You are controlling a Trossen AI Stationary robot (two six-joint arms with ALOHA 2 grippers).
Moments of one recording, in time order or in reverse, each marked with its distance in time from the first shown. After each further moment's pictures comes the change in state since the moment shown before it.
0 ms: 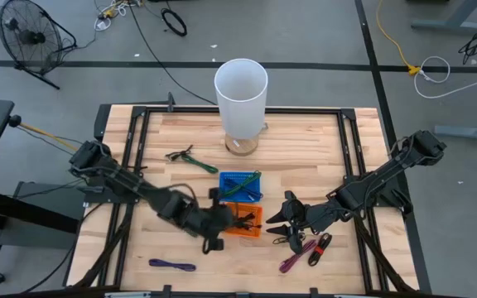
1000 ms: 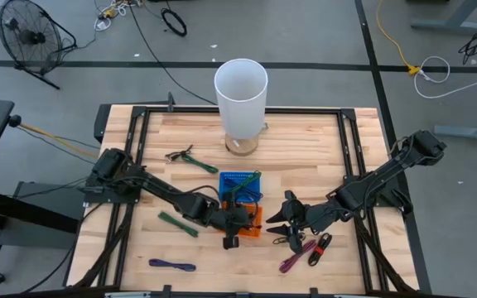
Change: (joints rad) left arm 0.094 0.211 0.000 0.104 0.111 -0.055; right arm 0.000 0.000 0.000 -0.006 0.008 -0.003
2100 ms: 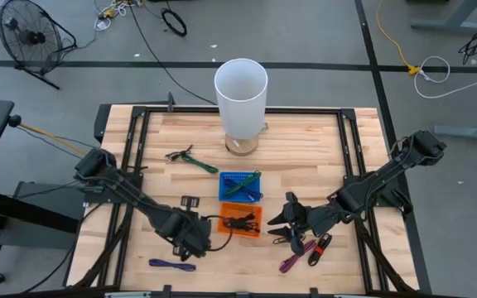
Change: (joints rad) left arm -0.215 -0.118 0.122 -0.875 0.084 -0.157; right arm 0.018 0.000 0.000 -0.011 0.011 0.005
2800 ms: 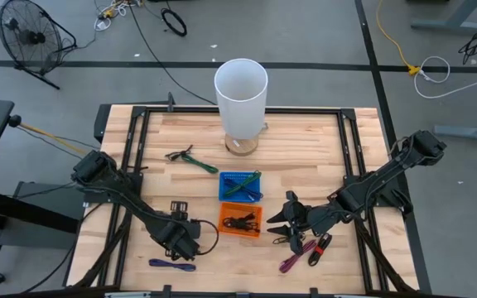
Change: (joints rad) left arm -0.070 0.002 -0.304 0.212 0.049 -0.134; right arm 0.001 0.000 0.000 0.006 0.026 -0.001
